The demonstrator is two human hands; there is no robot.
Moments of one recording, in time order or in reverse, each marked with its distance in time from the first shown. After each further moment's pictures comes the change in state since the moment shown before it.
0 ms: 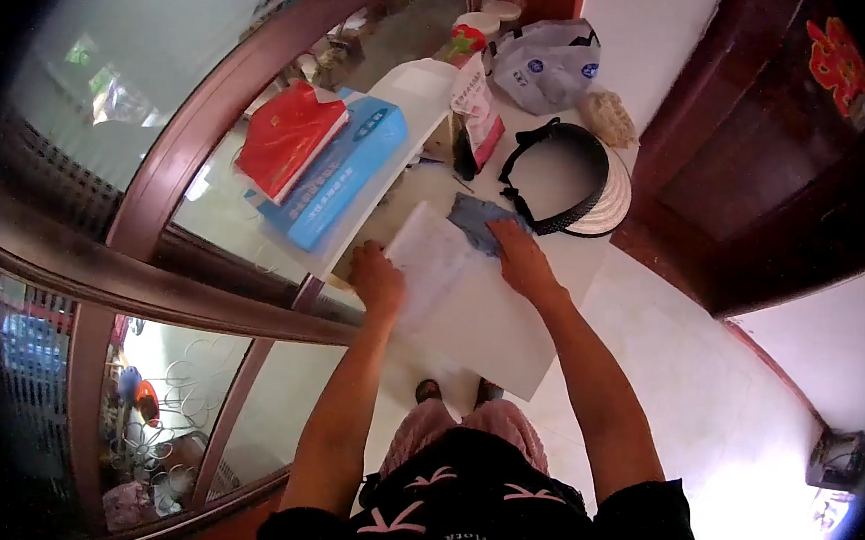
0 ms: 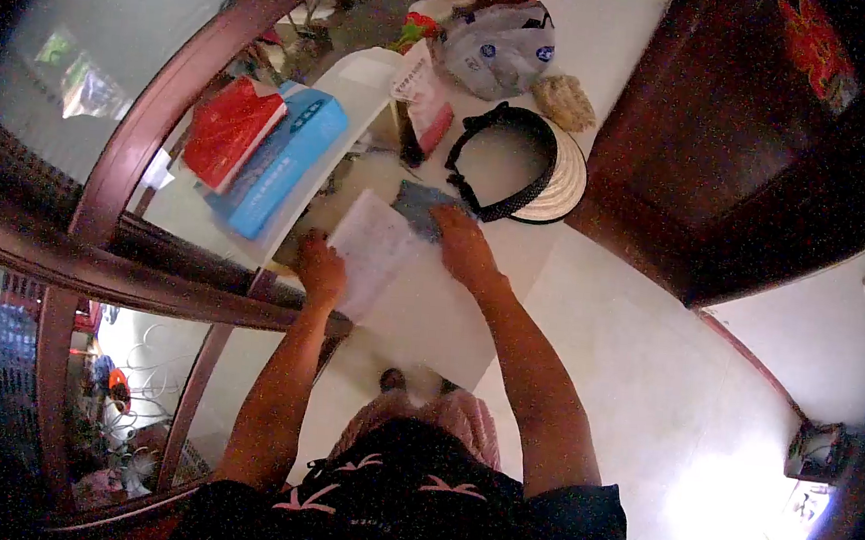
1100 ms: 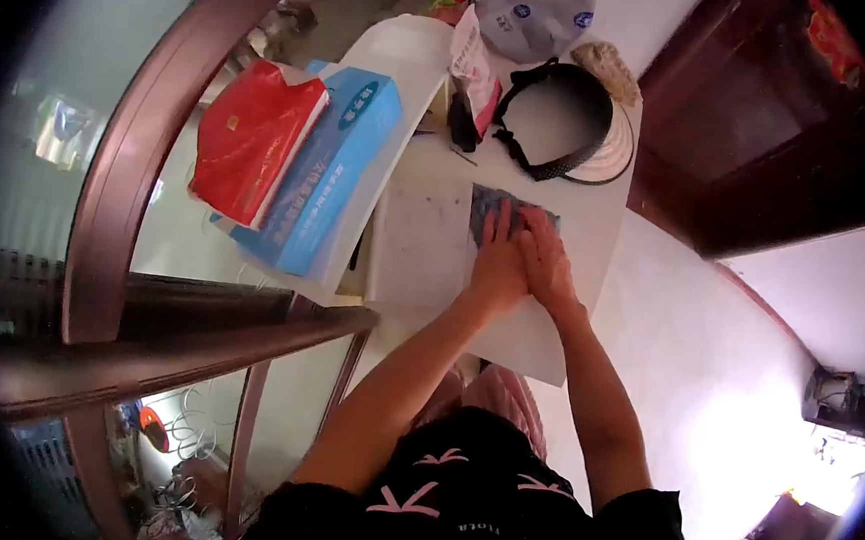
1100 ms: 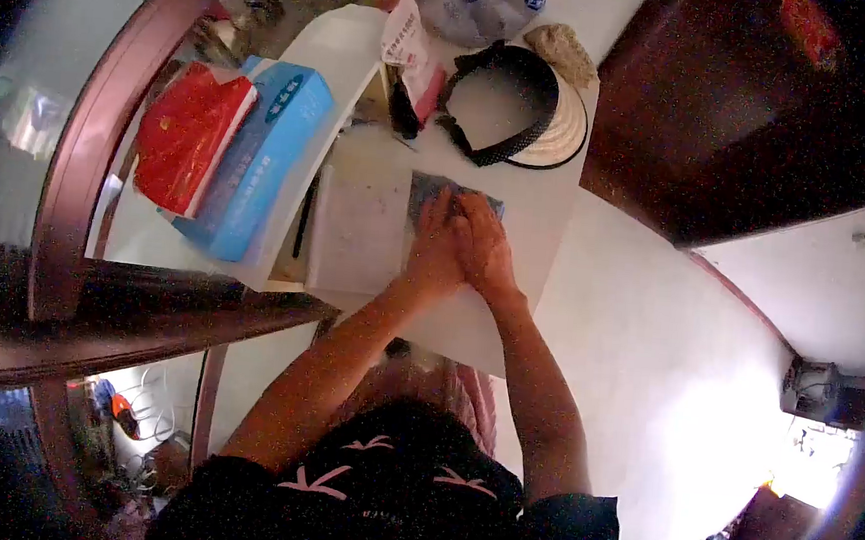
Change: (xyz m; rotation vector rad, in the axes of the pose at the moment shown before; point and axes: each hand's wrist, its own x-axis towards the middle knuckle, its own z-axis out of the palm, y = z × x) left_hand -0.034 0.113 0.045 -0.204 -0.400 0.941; right_hand -0.032 -0.032 0.004 0.169 0.223 0.255
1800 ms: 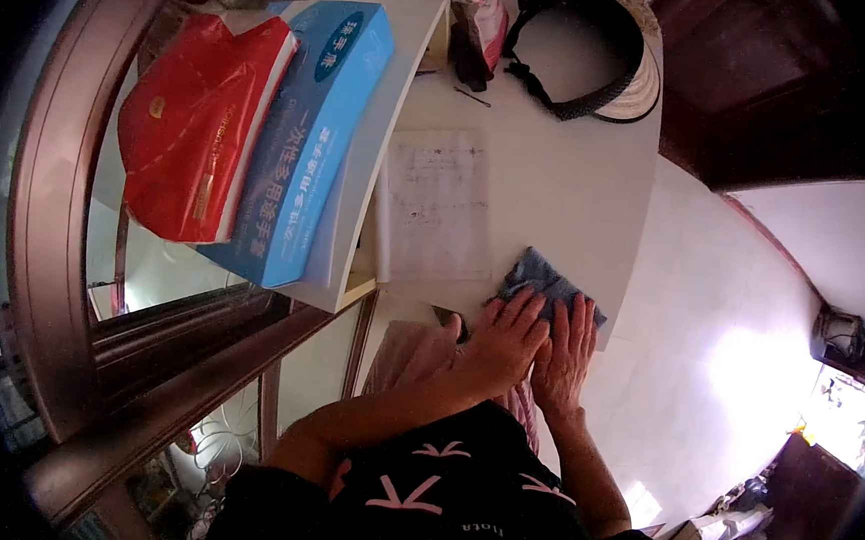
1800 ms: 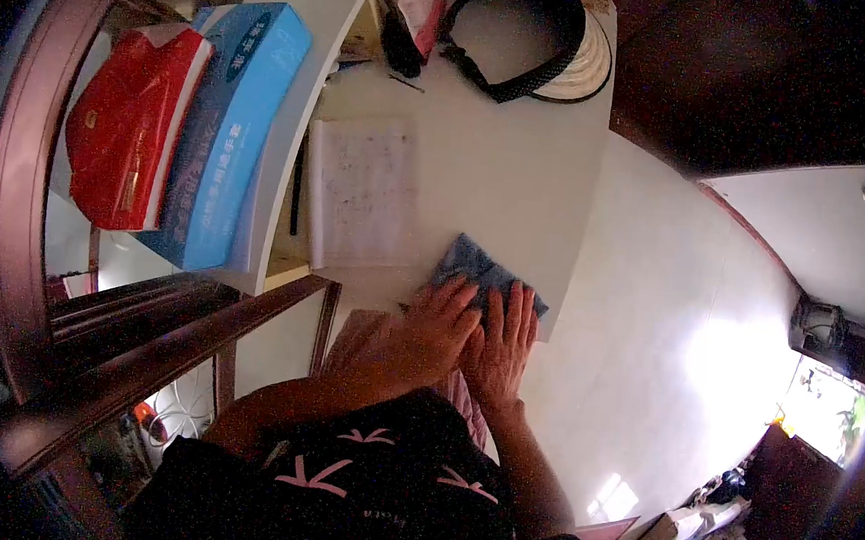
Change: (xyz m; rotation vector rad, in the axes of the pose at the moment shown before) left_hand -0.150 0.018 -0.032 -0.250 -0.180 0.177; right_hand -0.176 -0.096 0.029 -0.494 -0.009 0.390
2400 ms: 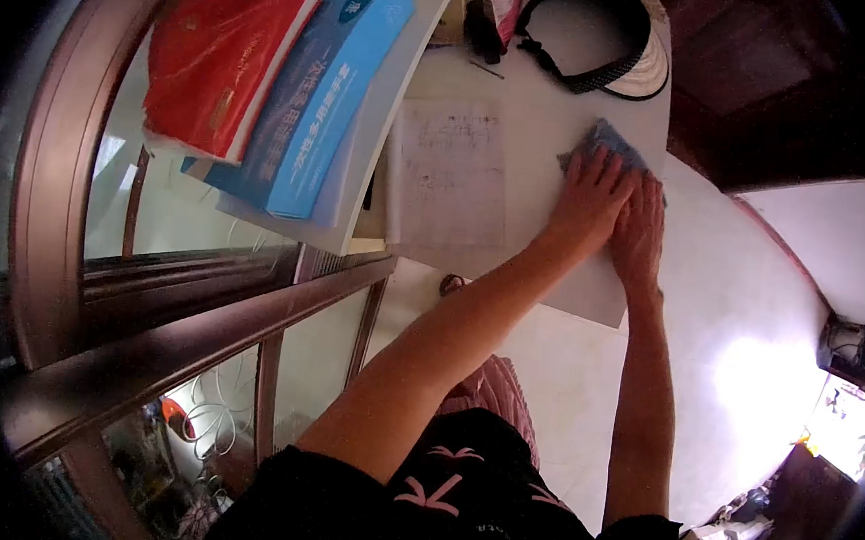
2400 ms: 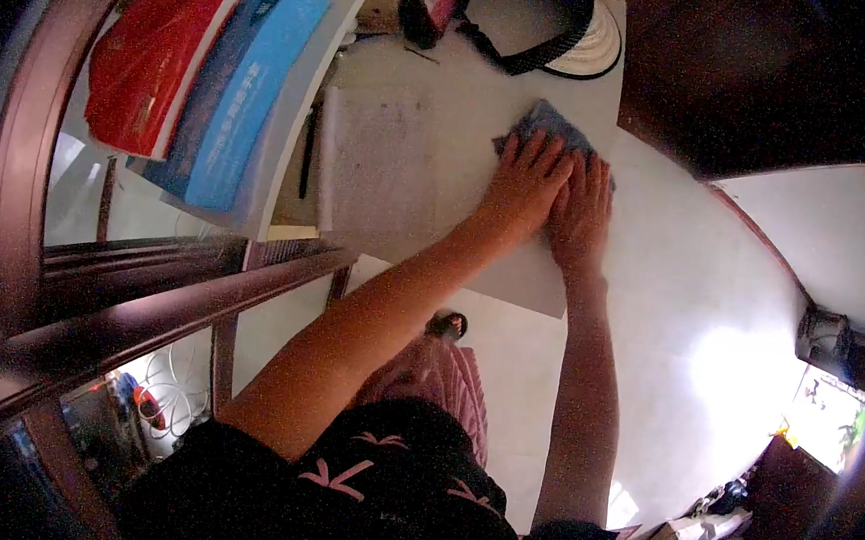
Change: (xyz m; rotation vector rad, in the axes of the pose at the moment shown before) left_hand 0.166 -0.026 0.050 0.109 0.367 0.067; right_hand 0.146 0.100 0.004 -0.203 0.206 -0.176
